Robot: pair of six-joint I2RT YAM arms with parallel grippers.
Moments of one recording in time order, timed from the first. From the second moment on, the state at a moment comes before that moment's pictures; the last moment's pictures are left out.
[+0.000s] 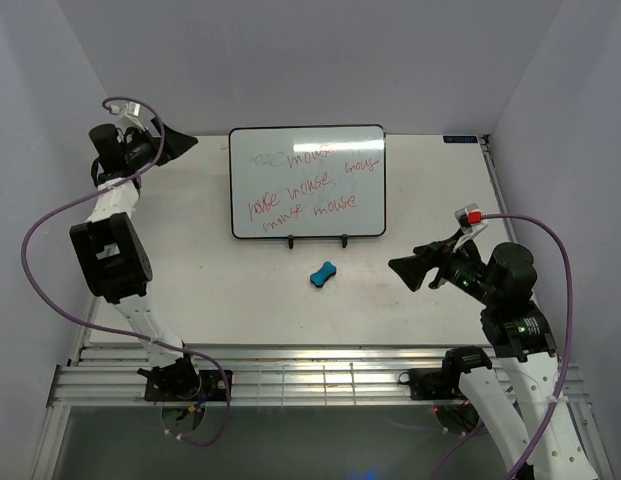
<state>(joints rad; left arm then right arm) 0.31 1.94 1.53 0.19 0.84 -0.47 0.21 0.50 0.72 -0.43 -0.57 0.29</state>
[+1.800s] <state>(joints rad) 0.07 2.47 1.69 0.92 1.39 -1.00 0.21 0.51 0.70 -0.47 -0.59 0.23</state>
